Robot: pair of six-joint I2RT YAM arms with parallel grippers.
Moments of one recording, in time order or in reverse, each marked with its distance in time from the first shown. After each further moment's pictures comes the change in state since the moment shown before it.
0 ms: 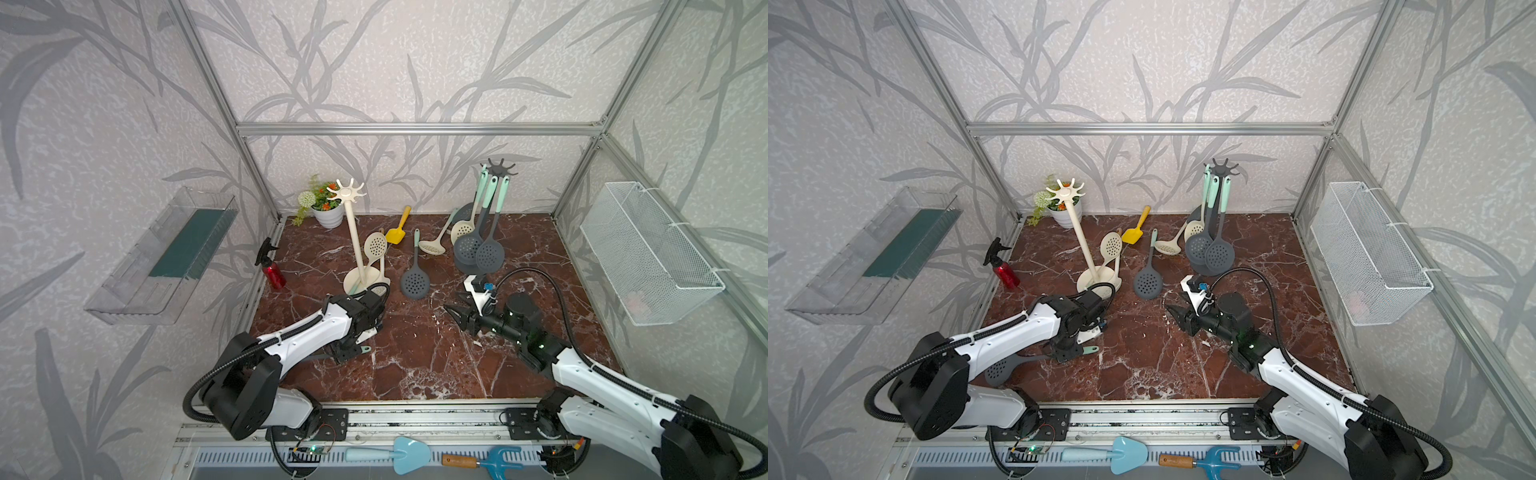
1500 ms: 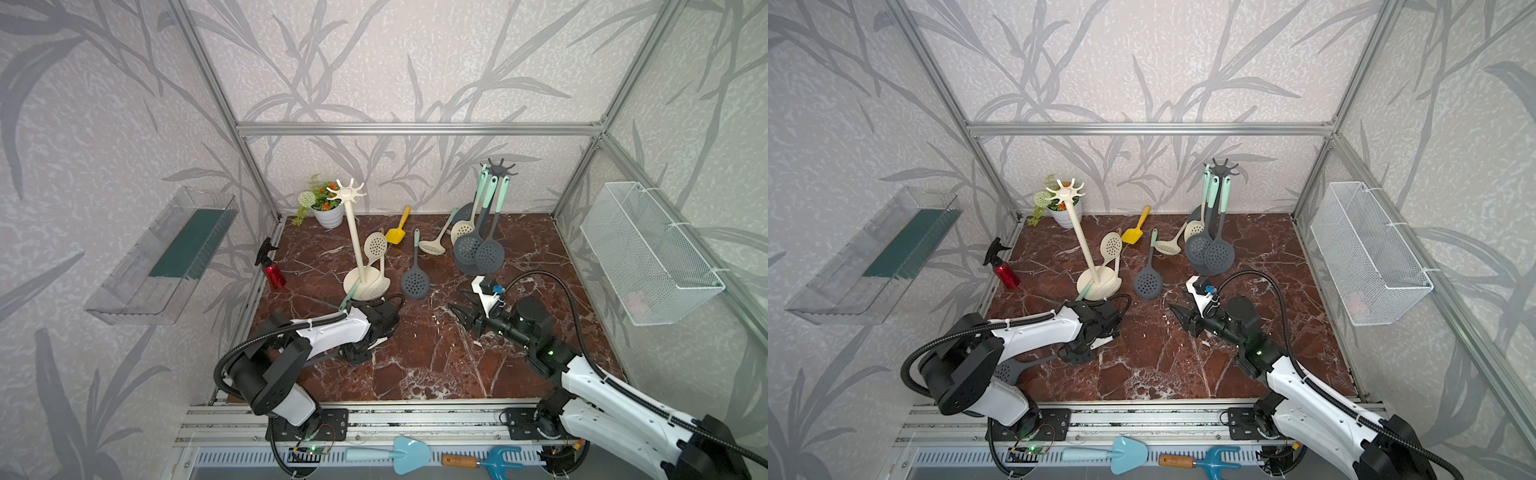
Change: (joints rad) left arm -0.123 0.110 -0.015 0.132 -0.042 -0.073; right arm 0.003 -0.130 -0.011 -0.027 0.013 -0.016
